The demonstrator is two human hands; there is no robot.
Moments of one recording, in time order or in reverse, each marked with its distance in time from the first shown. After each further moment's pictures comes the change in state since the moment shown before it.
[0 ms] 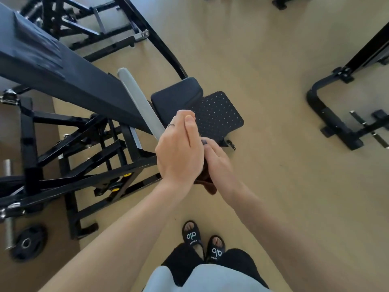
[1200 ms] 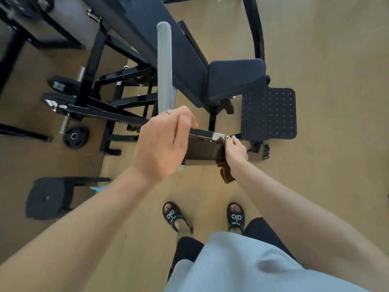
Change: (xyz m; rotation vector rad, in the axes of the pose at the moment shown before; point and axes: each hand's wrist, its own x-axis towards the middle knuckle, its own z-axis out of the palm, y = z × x) left_hand -0.002 0.011 0.002 0.242 -0.022 -0.097; right_hand 0.135 0.094 -0.059 -0.432 -0.118 0.607
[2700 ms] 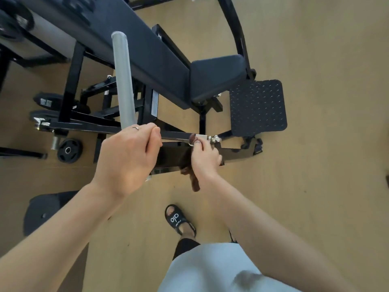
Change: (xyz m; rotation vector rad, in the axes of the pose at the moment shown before) left_hand 0.000 0.014 0.002 0.373 -0.070 0.143; right_hand -0.022 0.006 0.020 0.083 -0.054 -0.127
